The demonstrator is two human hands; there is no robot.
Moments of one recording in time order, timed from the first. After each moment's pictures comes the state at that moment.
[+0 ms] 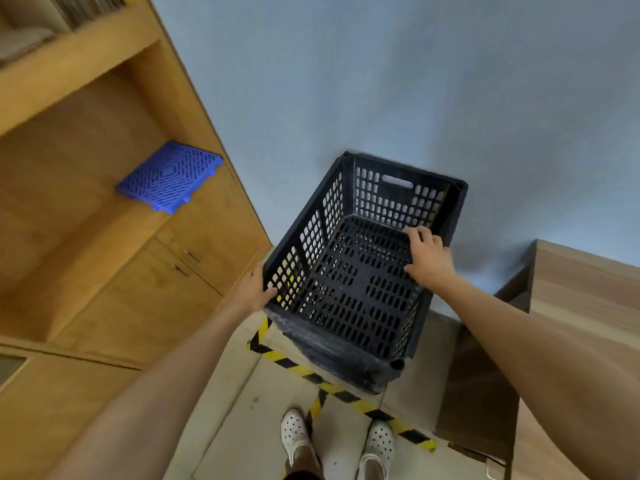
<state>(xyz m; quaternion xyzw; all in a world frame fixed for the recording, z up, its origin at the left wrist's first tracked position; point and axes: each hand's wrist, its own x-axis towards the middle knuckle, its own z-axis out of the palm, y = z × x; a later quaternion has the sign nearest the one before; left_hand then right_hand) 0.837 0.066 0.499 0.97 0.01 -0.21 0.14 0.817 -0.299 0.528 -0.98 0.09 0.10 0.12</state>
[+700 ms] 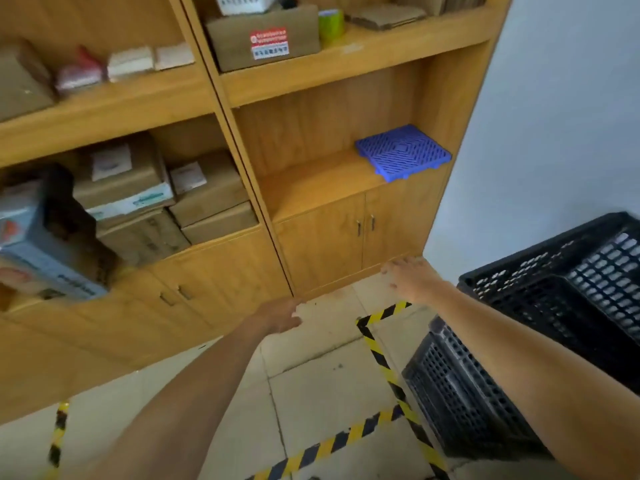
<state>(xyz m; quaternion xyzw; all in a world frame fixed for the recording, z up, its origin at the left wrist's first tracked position) 0.562 0.346 0.531 0.92 0.17 -0.28 0.20 0.754 0.113 0.566 -0.89 -0.41 0.18 -0.04</state>
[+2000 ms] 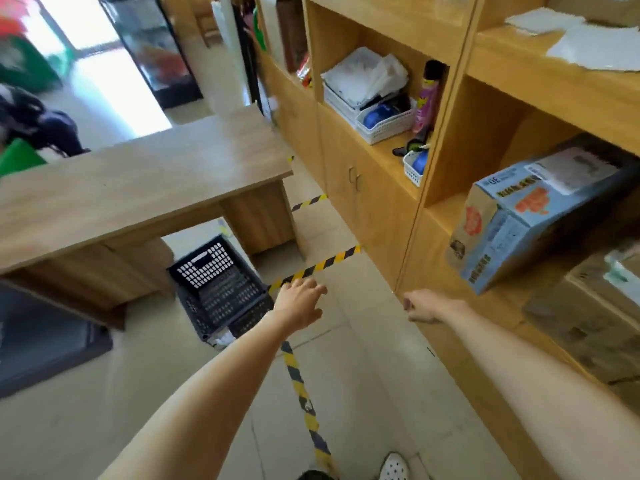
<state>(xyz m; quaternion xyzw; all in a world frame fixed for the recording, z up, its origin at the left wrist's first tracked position) 0.094 0.605 0.523 0.62 0.77 -0.11 0.15 0.329 0.769 0.490 -0.40 -0.84 0.22 -0.30</state>
